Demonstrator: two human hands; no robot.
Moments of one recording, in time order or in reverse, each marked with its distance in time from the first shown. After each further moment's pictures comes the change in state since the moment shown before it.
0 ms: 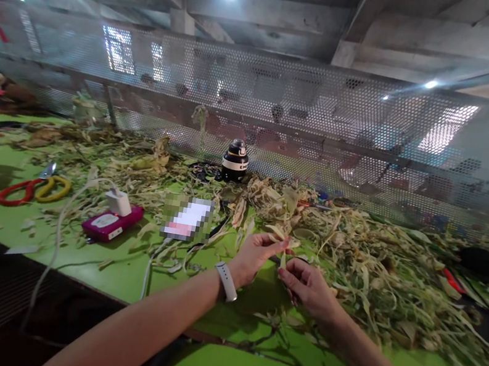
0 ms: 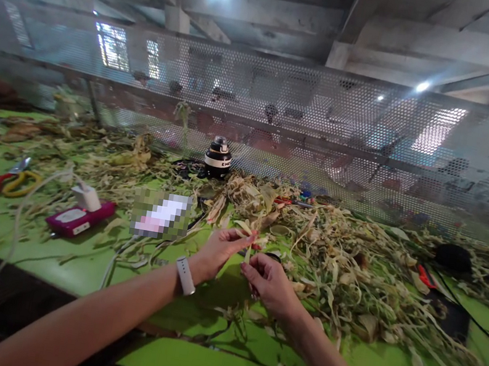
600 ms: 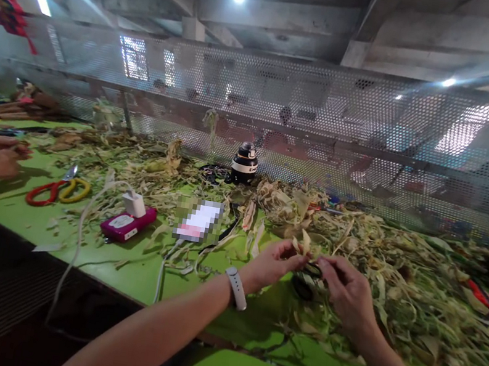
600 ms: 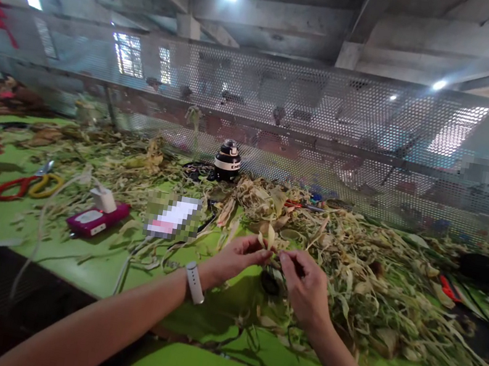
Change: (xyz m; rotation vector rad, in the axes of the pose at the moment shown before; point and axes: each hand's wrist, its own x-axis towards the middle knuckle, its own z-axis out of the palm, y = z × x) left_hand -0.004 0.005 0.002 0.153 -0.228 0.034; right_hand -0.009 -0.012 -0.020 -0.379 0.497 -0.217
